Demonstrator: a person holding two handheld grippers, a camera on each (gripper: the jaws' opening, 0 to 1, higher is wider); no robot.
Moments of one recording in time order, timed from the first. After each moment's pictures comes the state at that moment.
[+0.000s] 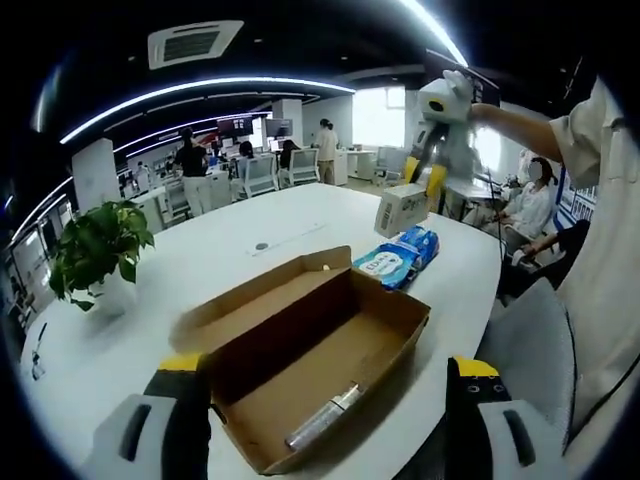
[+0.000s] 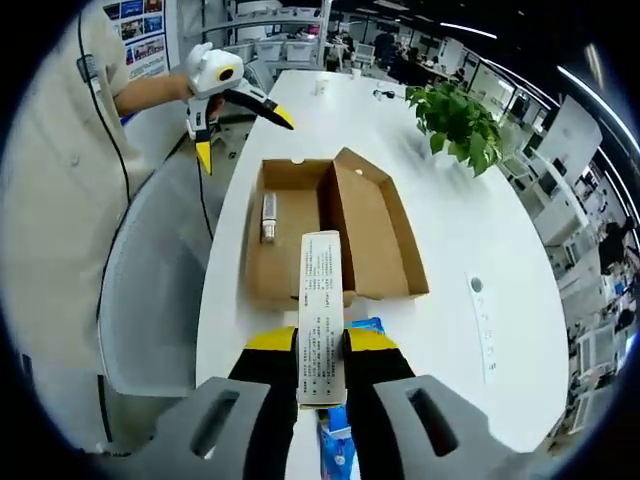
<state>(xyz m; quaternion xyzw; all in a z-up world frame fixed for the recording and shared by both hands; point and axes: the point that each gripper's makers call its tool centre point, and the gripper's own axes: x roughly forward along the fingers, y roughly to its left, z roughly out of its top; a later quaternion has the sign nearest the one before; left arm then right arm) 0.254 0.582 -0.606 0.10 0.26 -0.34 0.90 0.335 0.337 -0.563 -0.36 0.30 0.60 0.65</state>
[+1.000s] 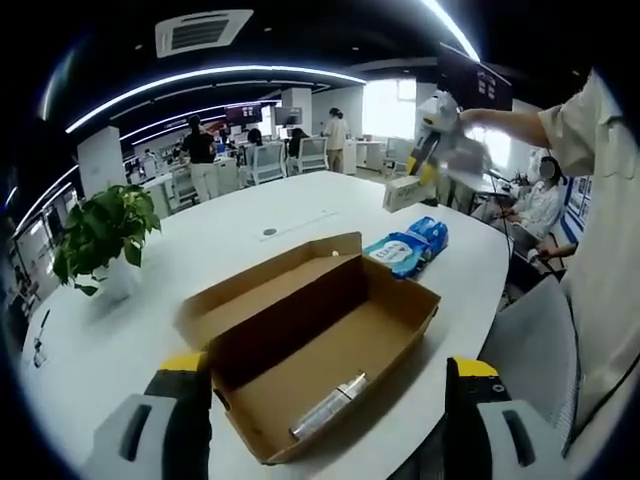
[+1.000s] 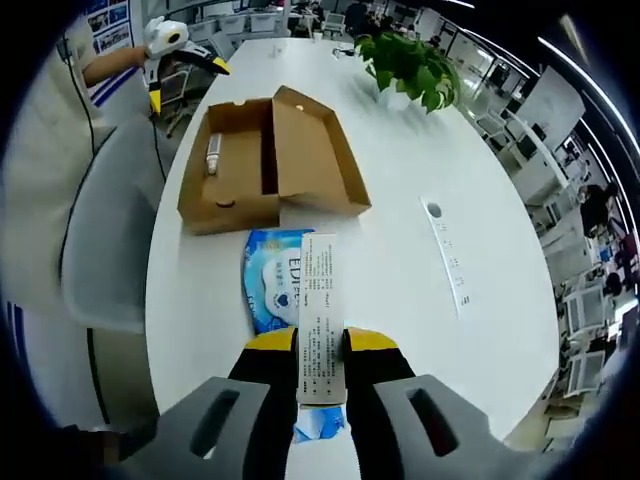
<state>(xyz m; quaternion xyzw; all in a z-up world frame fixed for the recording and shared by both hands) 0.257 0.596 -0.620 0.10 0.29 -0.32 0.90 0.414 0.239 -0.609 -0.39 0.35 0.53 0.67</state>
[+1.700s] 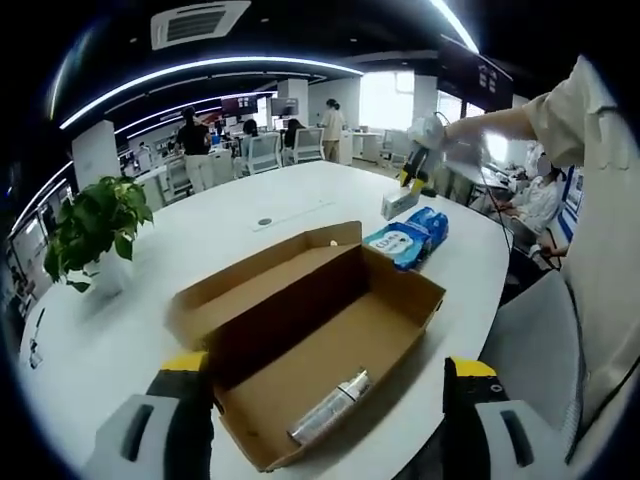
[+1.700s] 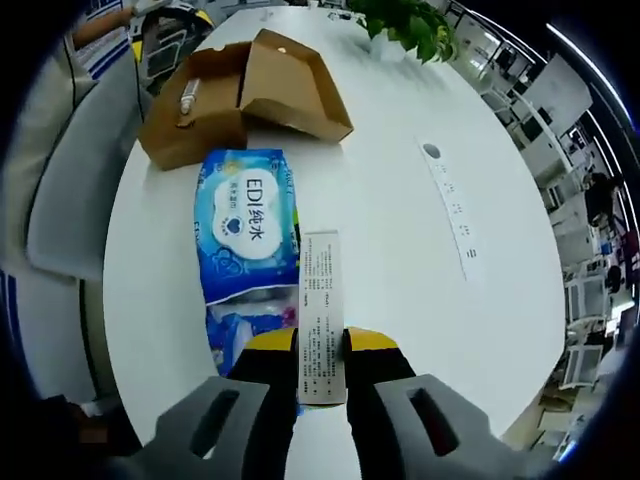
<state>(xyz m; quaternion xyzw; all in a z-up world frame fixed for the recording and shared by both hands) 0.267 0.592 -0.635 0.10 0.31 -0.33 0.89 0.456 0.179 -0.686 -0.42 0.39 0.51 0.64</state>
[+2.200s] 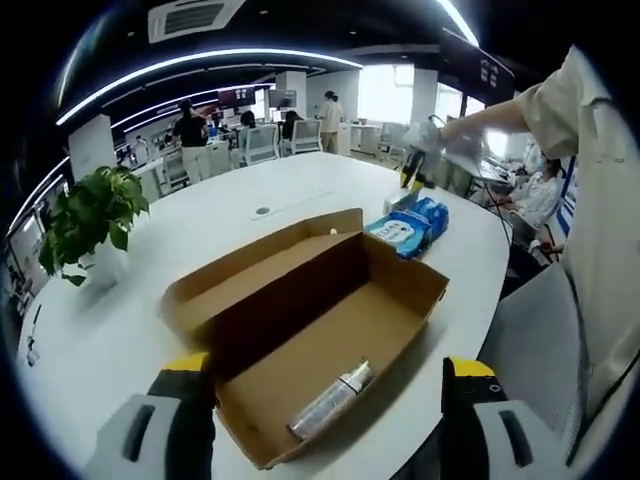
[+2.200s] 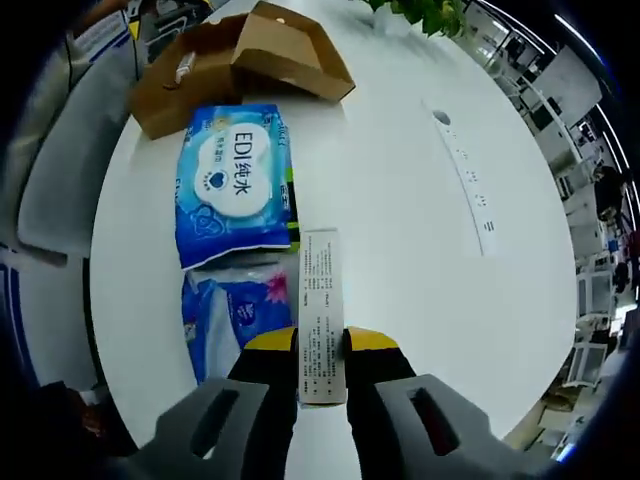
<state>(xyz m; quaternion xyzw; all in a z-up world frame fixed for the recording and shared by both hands) 0.267 0.595 -0.649 0.10 0.33 -0.33 0.88 0.461 0.156 -0.722 -0.43 0.42 0.51 0.62</state>
